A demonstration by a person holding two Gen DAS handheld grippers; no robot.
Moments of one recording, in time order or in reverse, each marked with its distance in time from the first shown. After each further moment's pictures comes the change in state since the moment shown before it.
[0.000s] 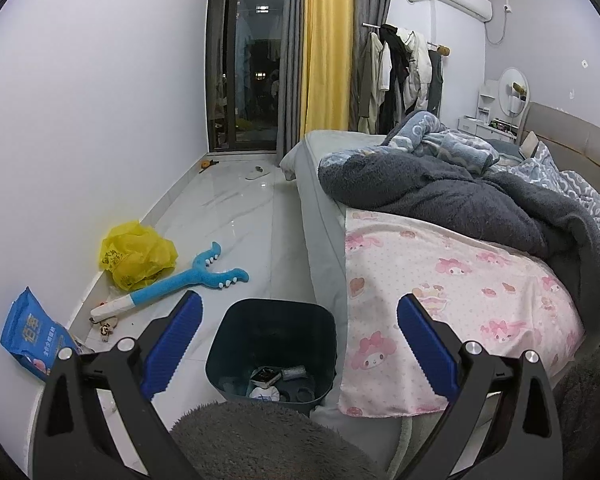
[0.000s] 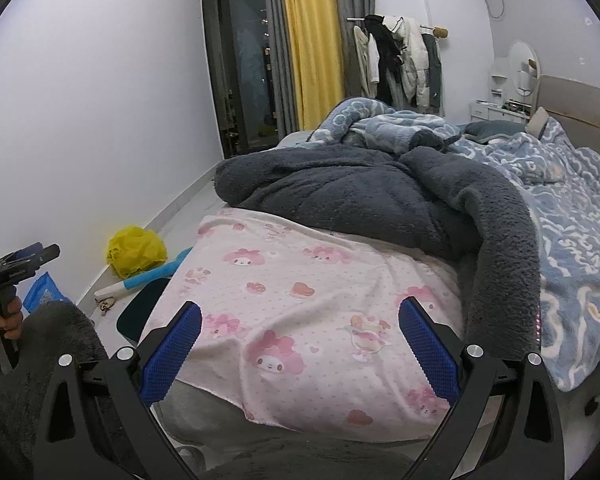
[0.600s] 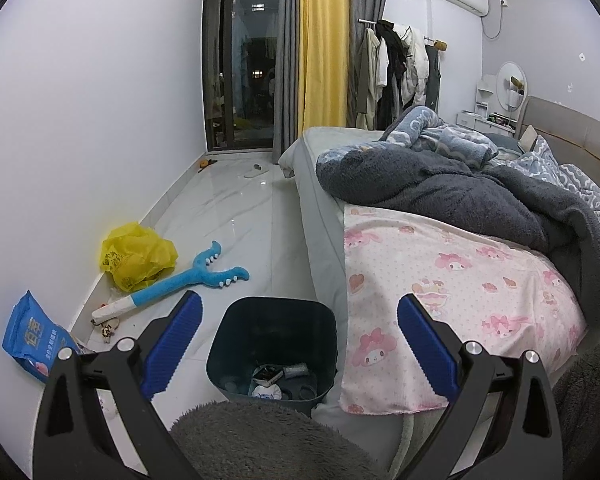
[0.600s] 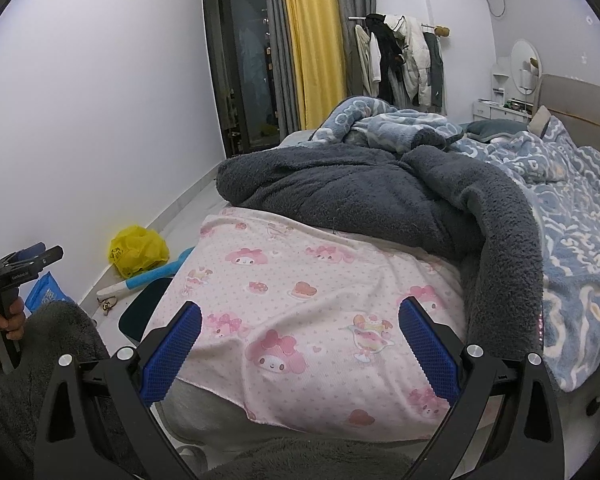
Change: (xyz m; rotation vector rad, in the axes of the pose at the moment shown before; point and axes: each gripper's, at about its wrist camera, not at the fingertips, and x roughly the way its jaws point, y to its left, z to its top) left arm 0.001 -0.001 -0.003 0.018 0.003 0.001; right arm 0.001 0.002 -0.001 0.004 0.004 0.002
